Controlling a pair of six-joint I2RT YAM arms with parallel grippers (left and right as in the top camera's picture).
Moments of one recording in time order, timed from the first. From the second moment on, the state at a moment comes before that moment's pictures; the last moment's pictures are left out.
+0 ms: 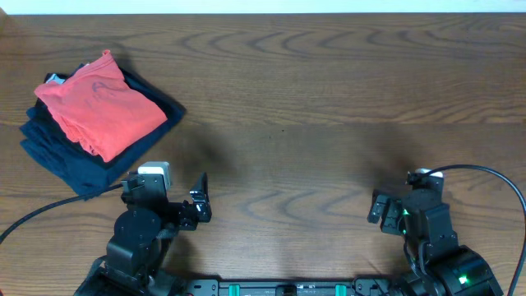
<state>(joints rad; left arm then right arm) -0.44 0.39 0.66 -0.73 -0.21 -0.36 0.37 0.53 0.55 -0.91 0.29 0.49</state>
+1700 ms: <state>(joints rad) -0.44 0.39 0.66 -0.74 -0.22 -0.36 0.02 0.02 0.01 -0.07 0.04 -0.01</state>
